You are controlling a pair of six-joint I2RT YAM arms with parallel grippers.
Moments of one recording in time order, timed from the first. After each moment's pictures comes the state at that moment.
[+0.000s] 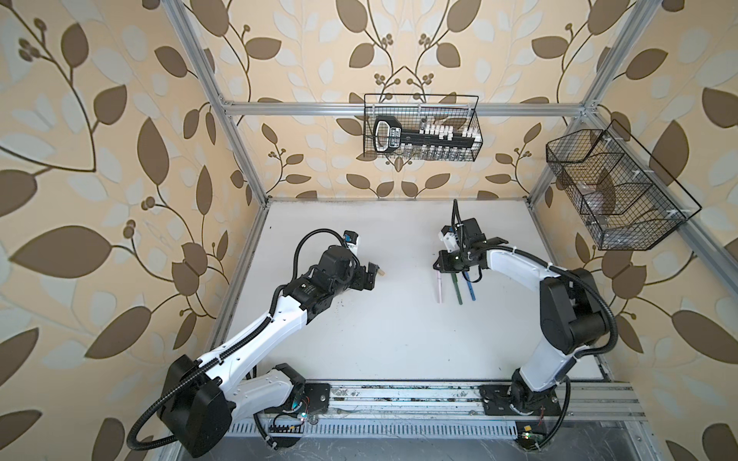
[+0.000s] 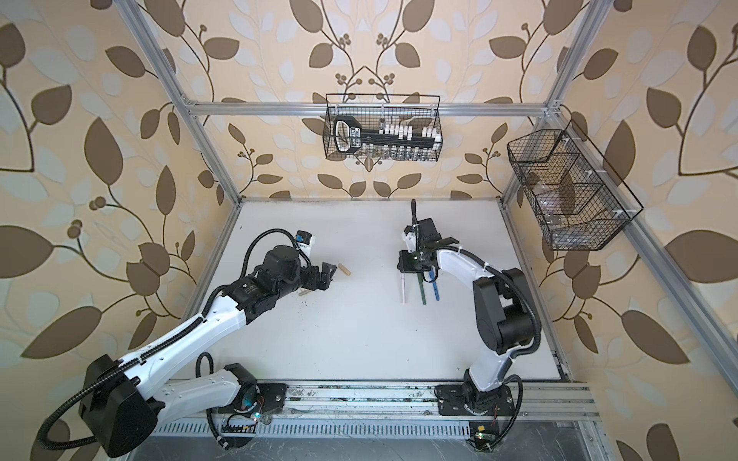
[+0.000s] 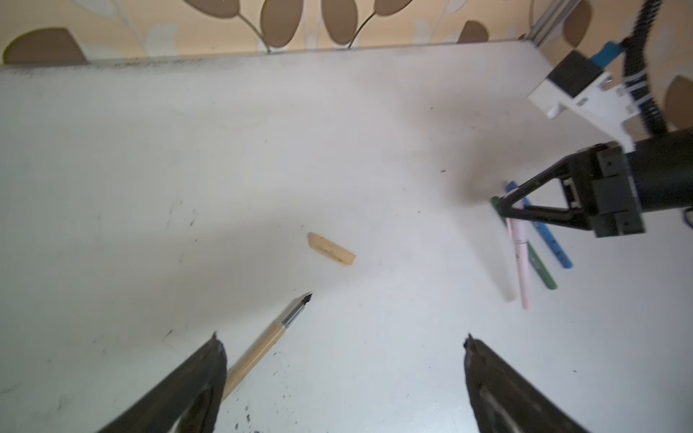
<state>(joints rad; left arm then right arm) -0.54 1.14 0.84 -0.36 -0.09 -0.29 0.29 1.78 1.19 -0.50 -0.28 0.22</state>
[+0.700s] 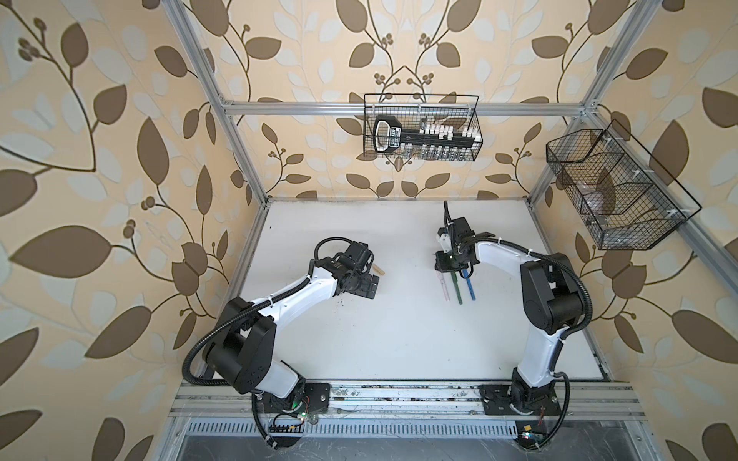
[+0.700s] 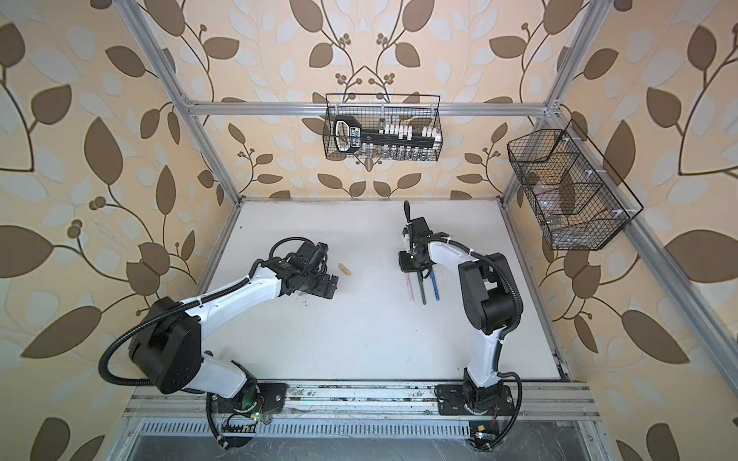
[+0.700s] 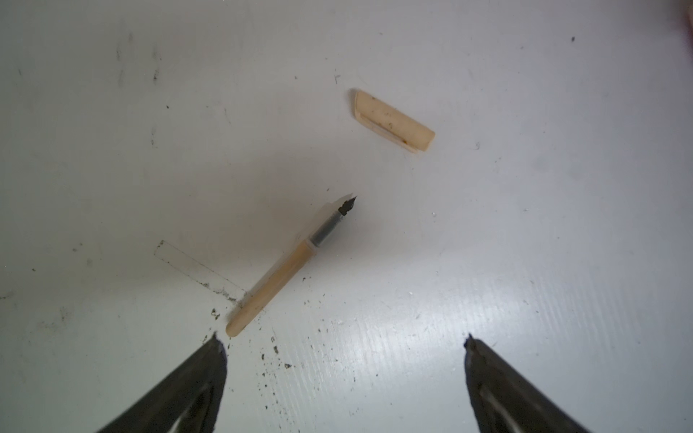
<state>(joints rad) -0.54 1.50 0.99 -0.62 -0.11 -0.26 0.29 1.91 1.29 -0.55 -0.14 0.15</state>
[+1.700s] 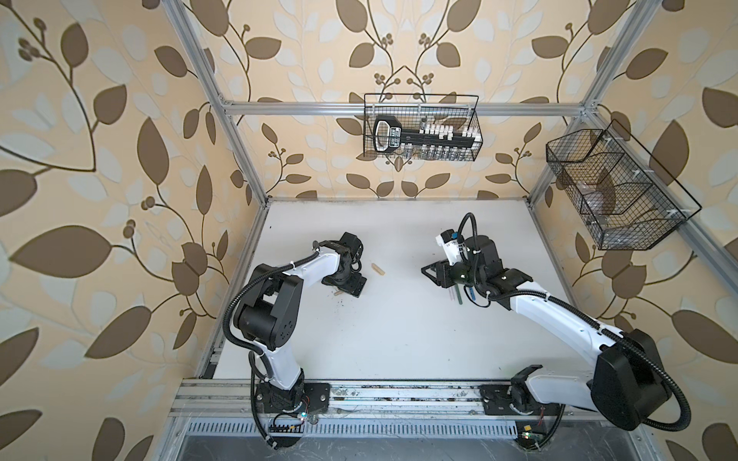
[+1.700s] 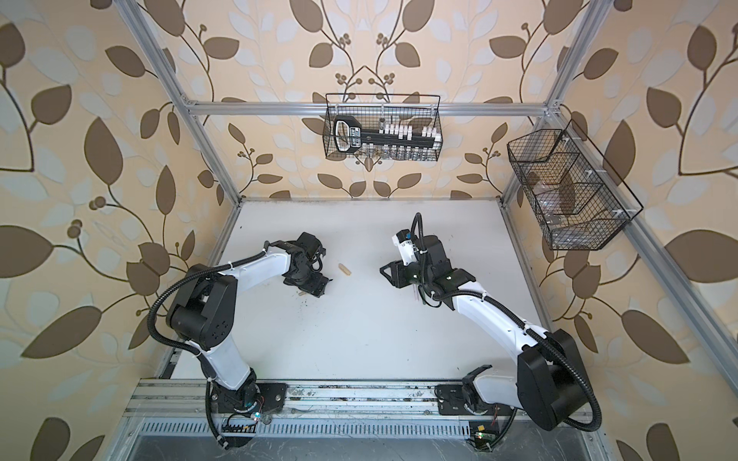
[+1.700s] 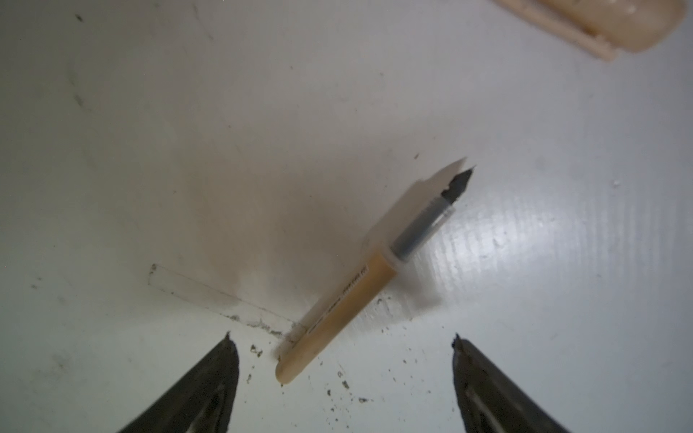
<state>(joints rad) -0.36 1.78 1.14 -0.77 -0.01 -0.01 0.45 1.28 0.84 -0.19 -0.36 0.27</state>
